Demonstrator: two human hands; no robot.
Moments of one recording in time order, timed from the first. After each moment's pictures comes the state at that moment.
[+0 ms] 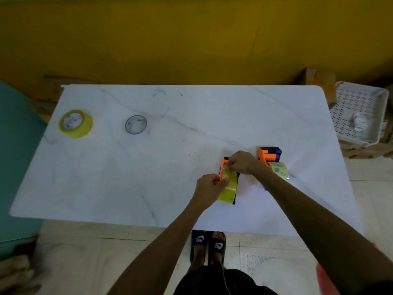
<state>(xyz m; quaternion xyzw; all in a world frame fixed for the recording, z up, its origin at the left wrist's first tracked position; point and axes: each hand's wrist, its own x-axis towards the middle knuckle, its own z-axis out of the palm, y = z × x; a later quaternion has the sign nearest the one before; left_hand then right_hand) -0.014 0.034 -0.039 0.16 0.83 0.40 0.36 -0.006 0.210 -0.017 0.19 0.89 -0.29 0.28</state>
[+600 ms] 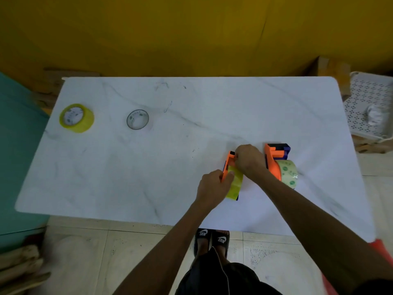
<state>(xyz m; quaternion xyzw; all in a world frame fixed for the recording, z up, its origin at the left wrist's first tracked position) -0.012 0.041 -0.024 0.16 0.86 0.35 0.33 -0.013 0.199 -0.047 0.28 0.93 -0.16 0.18</state>
